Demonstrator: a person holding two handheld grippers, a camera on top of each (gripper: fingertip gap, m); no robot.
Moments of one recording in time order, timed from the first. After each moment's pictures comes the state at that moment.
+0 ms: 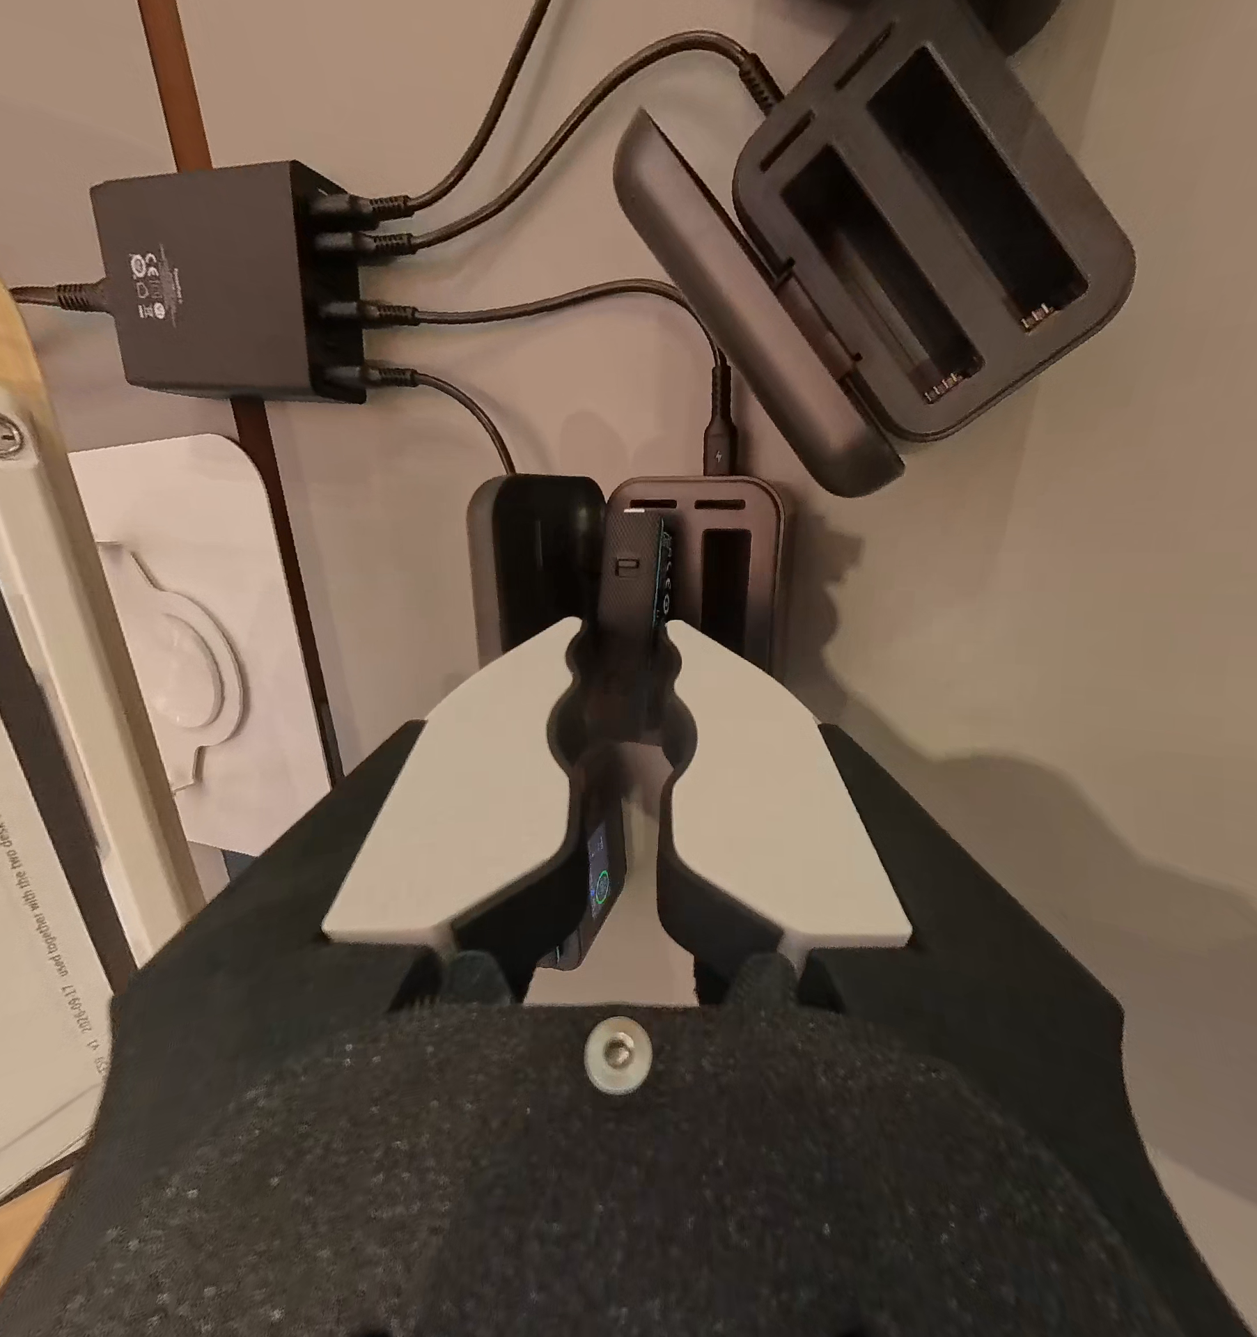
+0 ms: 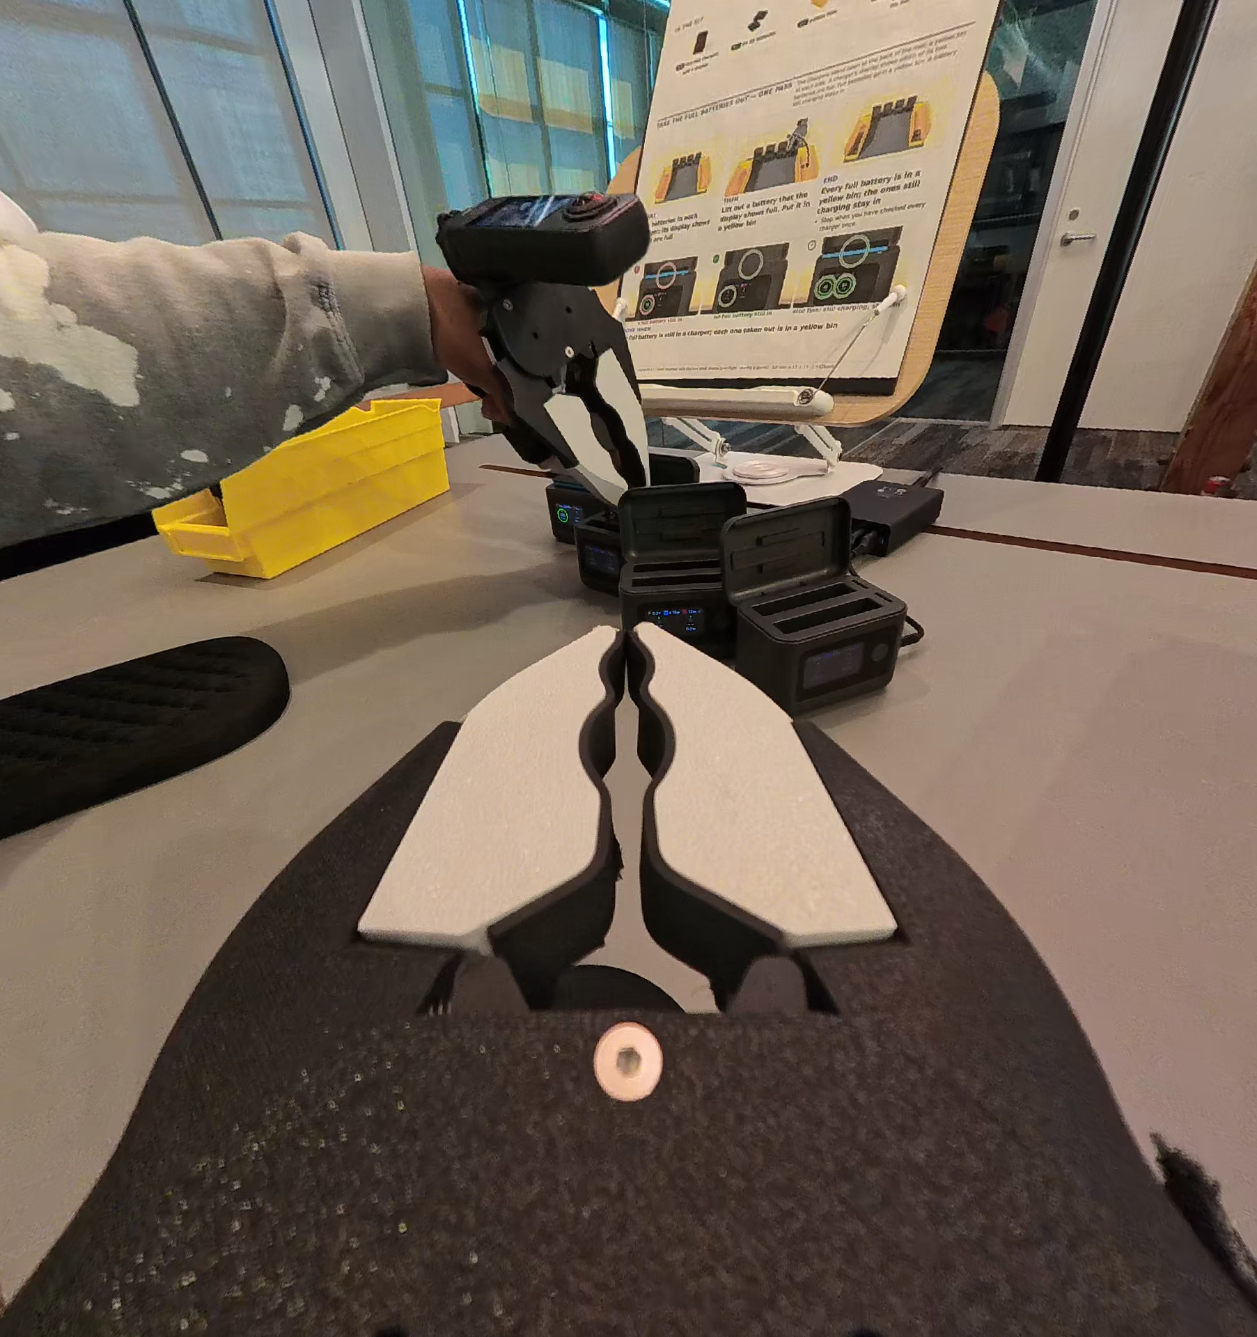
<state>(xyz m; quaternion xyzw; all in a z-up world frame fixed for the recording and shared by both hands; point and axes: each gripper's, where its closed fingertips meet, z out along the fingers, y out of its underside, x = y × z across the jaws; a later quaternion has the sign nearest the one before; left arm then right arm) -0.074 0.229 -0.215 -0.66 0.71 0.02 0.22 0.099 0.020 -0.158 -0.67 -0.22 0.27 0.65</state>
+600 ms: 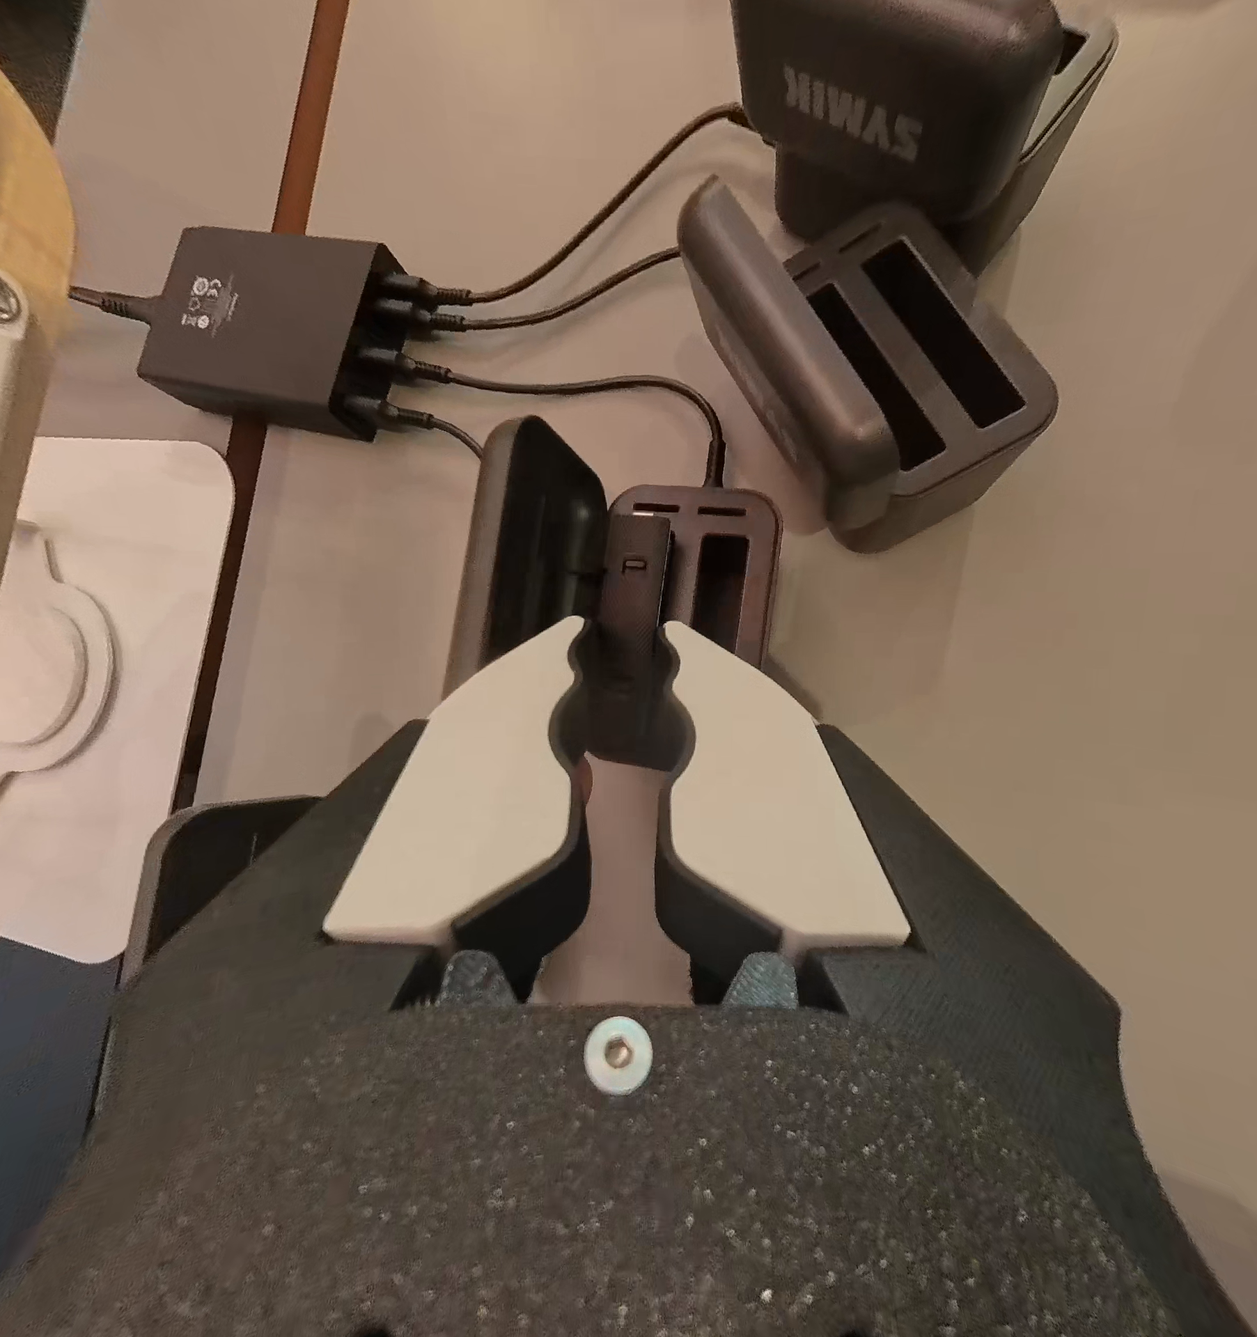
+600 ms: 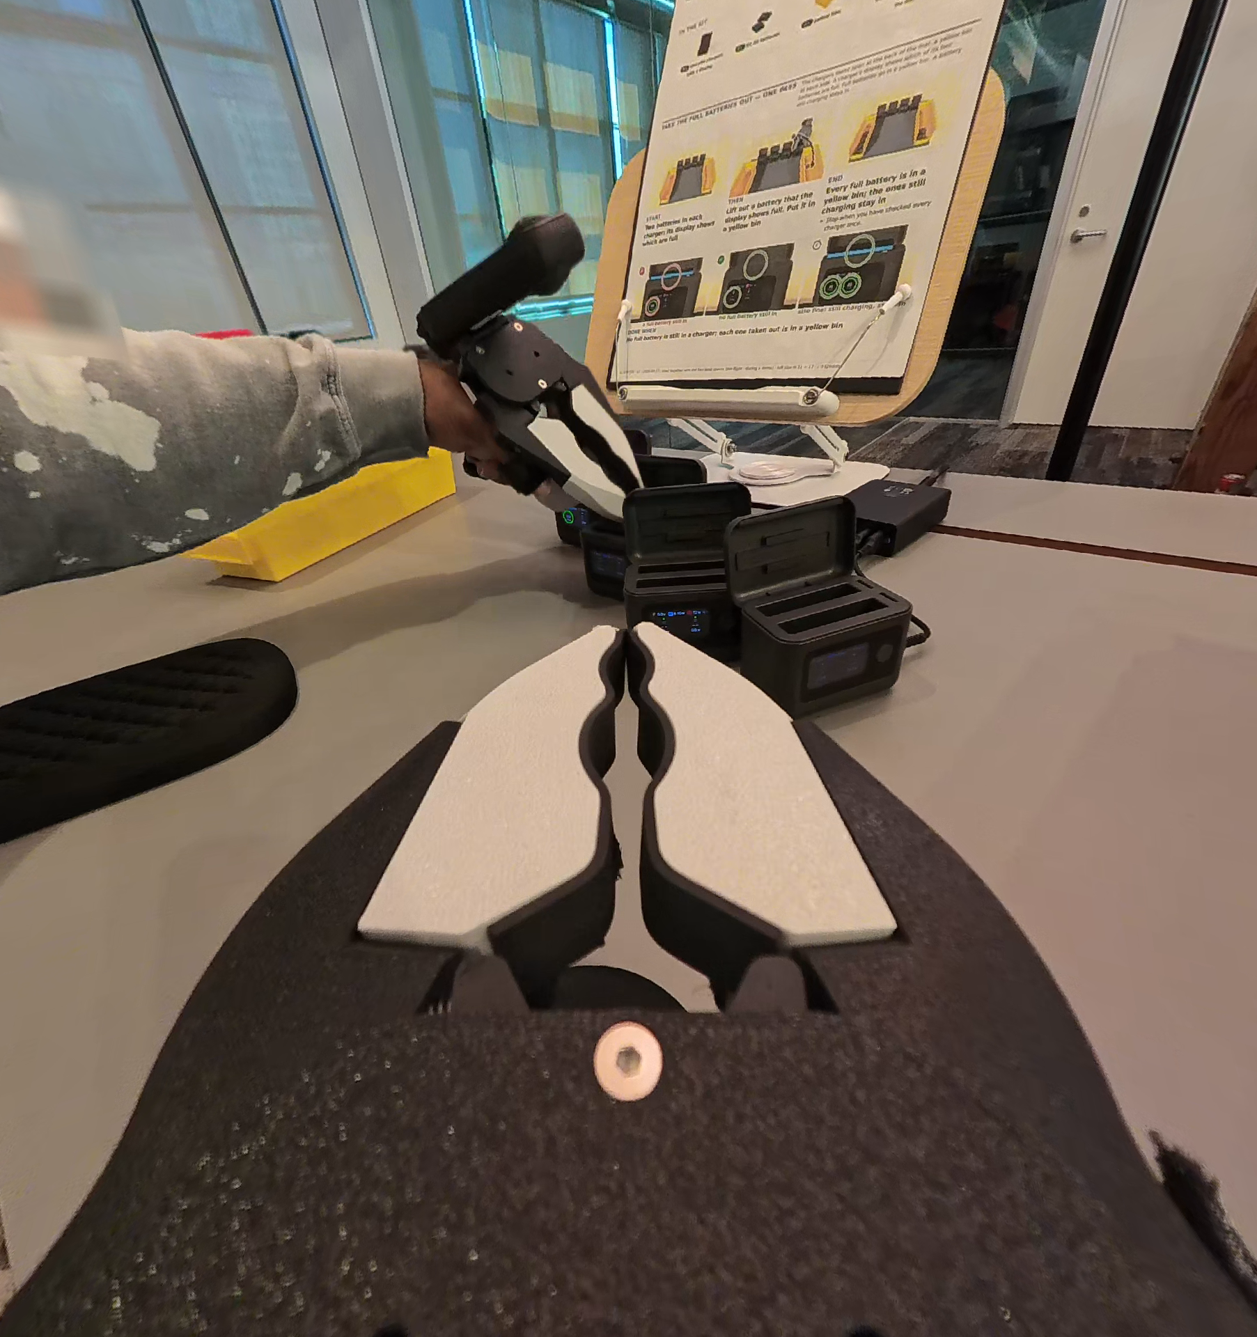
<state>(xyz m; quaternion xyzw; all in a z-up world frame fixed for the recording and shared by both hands) -0.071 0.224 -0.222 -0.69 0.63 -0.13 0.33 0.098 0.020 -0.158 -0.67 -0.22 0.28 0.65</state>
